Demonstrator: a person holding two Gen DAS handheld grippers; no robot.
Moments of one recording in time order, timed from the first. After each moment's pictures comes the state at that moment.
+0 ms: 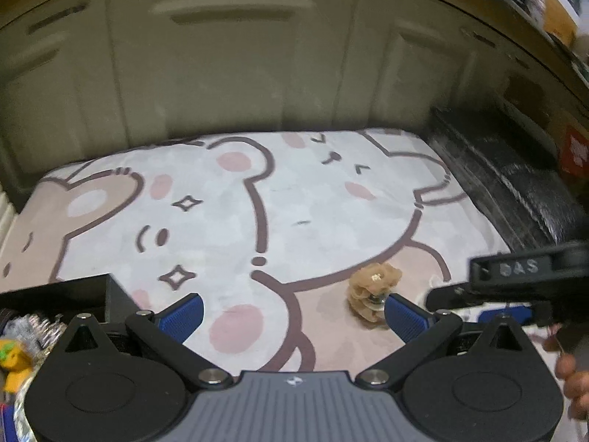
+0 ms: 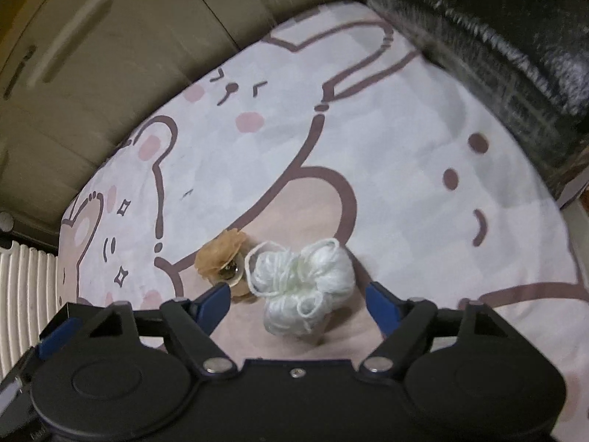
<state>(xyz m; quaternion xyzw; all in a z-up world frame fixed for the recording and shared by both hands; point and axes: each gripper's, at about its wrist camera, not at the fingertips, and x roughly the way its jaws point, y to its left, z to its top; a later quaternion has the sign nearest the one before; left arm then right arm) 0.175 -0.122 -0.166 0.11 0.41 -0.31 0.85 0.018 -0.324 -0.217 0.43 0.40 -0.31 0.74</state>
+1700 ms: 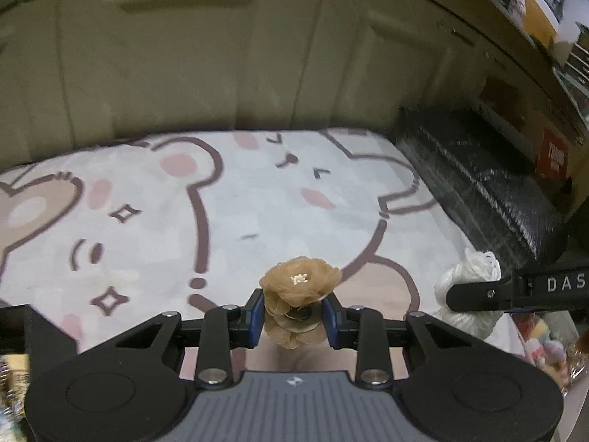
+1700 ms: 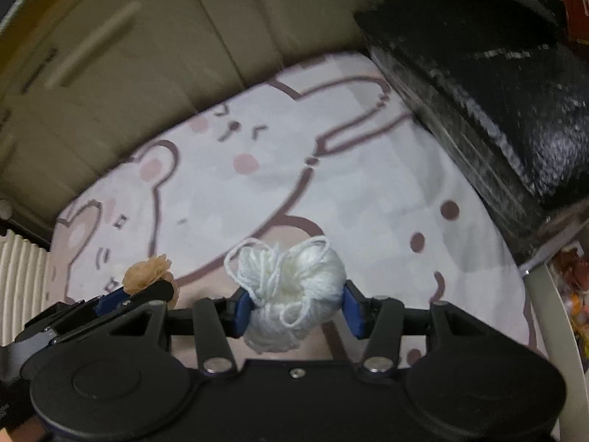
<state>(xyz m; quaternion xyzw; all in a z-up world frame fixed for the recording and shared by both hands) 0.190 -0.153 -0.179 0.07 0.41 -0.35 0.84 0.000 -0.327 -0.175 0.35 0.39 -0.32 0.79</state>
